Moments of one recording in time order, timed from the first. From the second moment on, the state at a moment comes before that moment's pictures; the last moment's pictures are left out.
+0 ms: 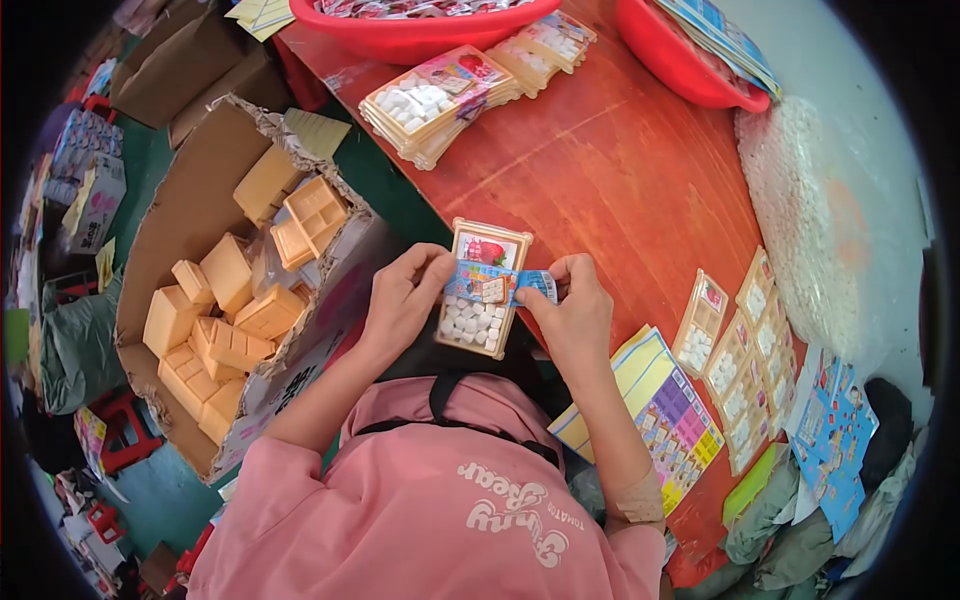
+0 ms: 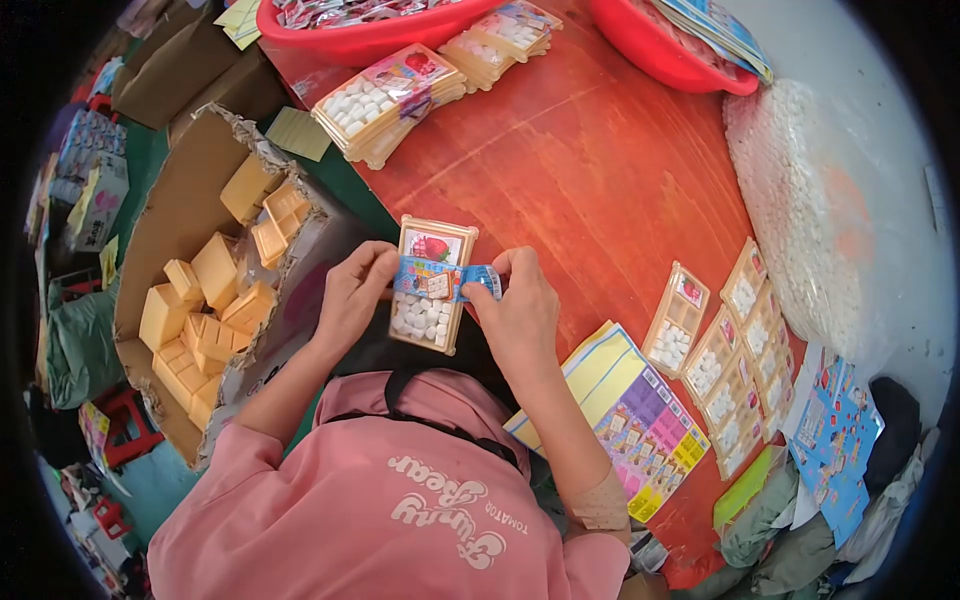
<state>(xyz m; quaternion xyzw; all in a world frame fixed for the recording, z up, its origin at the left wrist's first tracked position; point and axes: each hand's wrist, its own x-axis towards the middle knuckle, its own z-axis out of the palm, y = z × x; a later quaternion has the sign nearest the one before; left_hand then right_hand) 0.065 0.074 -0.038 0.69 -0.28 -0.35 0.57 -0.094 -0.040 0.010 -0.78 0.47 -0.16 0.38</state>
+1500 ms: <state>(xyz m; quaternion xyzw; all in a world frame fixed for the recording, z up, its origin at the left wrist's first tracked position) 0.058 0.068 -0.025 0.02 0.19 -0.78 0.59 -0.066 -0.038 0.034 -0.57 0.39 -0.21 0.70</state>
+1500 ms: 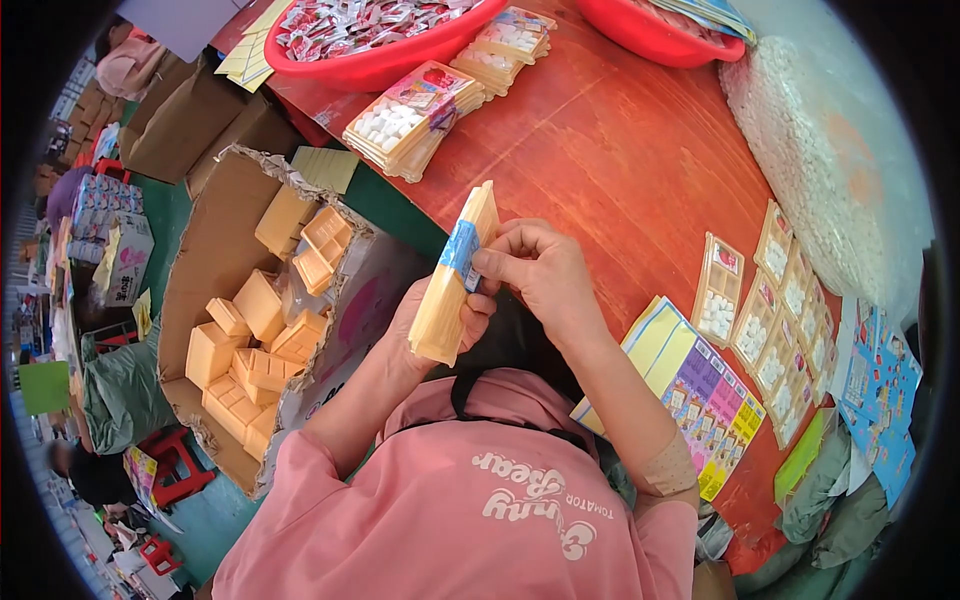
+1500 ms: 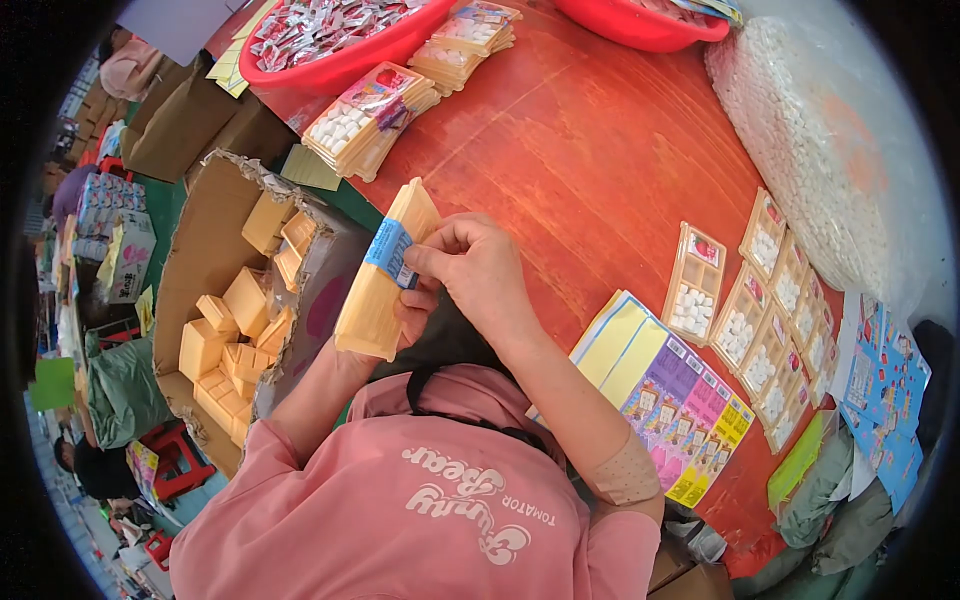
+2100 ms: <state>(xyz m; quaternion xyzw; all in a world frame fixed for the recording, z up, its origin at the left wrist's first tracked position) 0.063 -0.044 0.011 0.38 -0.13 -0.46 0.79 -0.076 -0.123 0.051 -0.48 0.38 -0.31 0.73</state>
